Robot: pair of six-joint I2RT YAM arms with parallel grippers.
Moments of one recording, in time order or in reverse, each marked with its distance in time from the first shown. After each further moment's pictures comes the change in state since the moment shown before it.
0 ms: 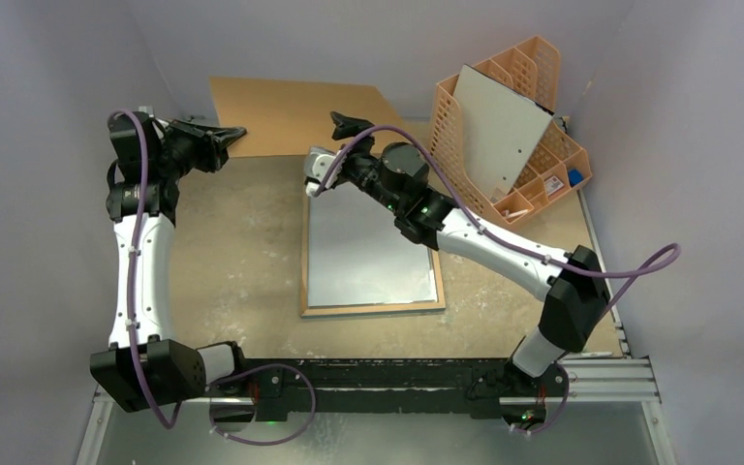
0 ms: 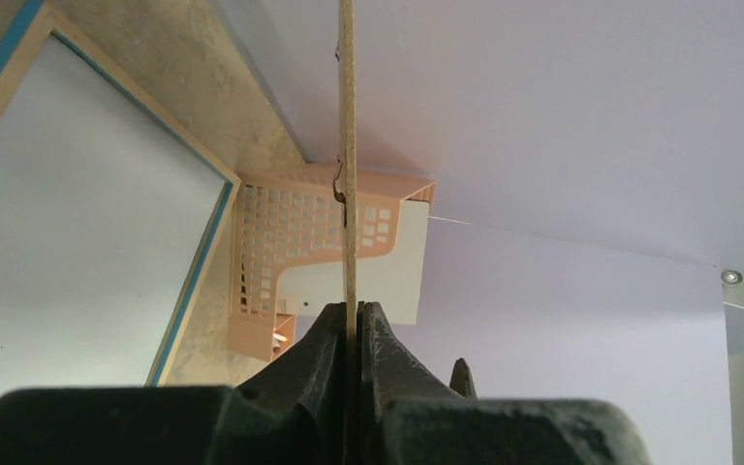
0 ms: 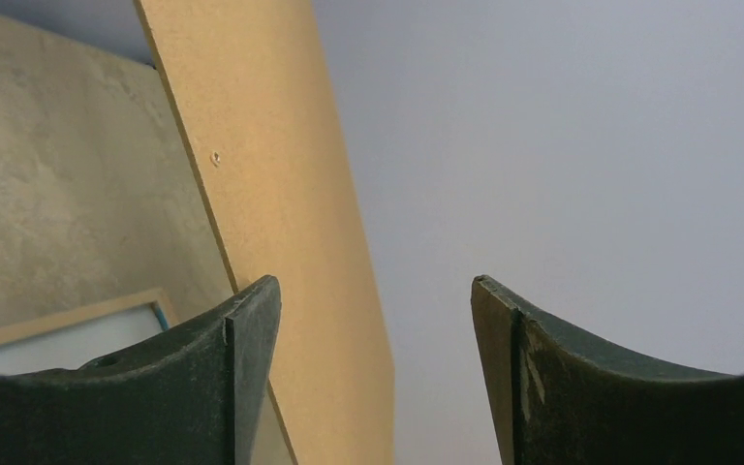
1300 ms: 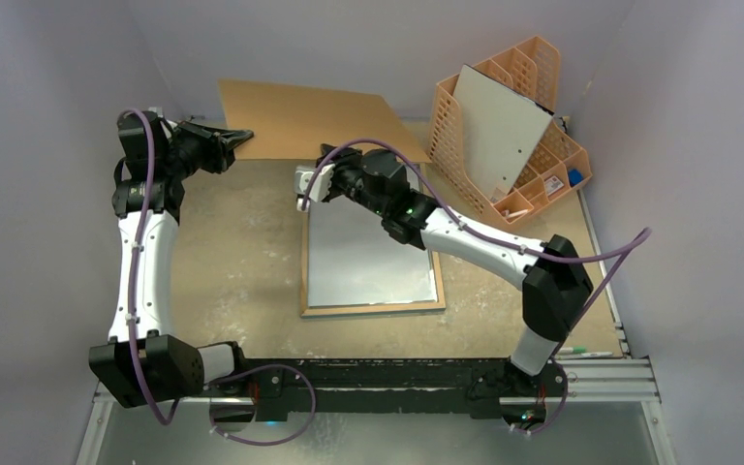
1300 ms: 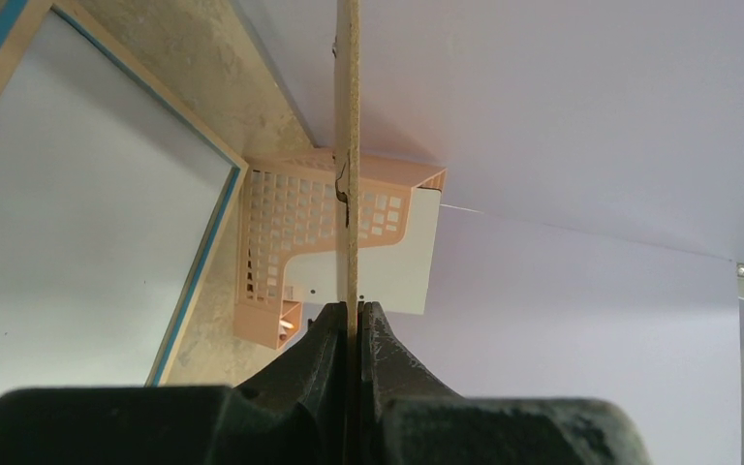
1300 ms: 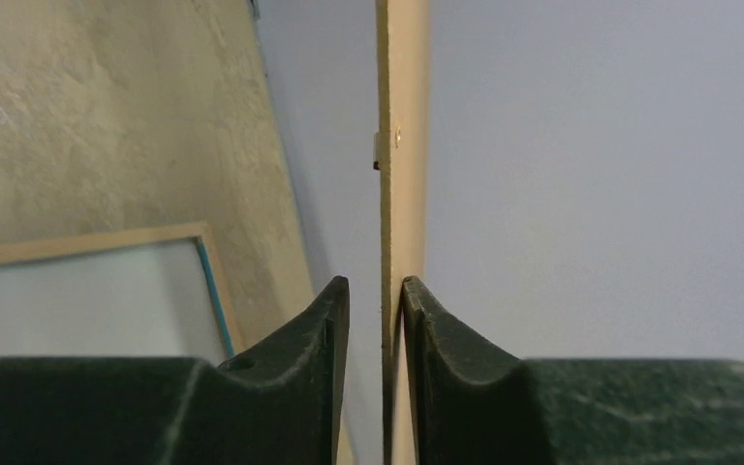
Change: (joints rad) left arm -0.031 0.017 -0.006 -0.008 0.000 0.003; right arm 0.002 0.087 -0.005 -0.108 -0.017 -0.075
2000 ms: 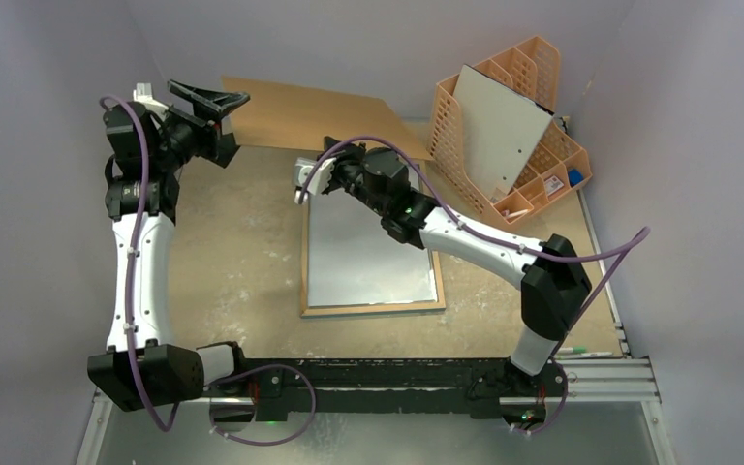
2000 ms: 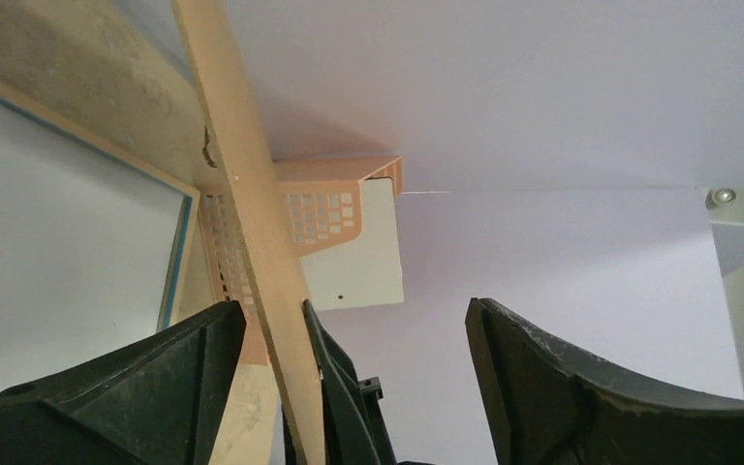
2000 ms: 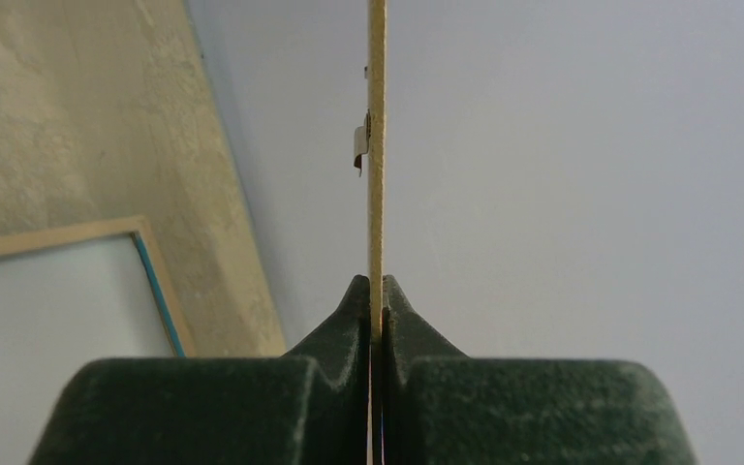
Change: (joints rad) left arm -0.006 -0.016 0.037 0.100 0.030 0.025; right arm 0.003 0.013 0.002 0.083 0.108 -0.097
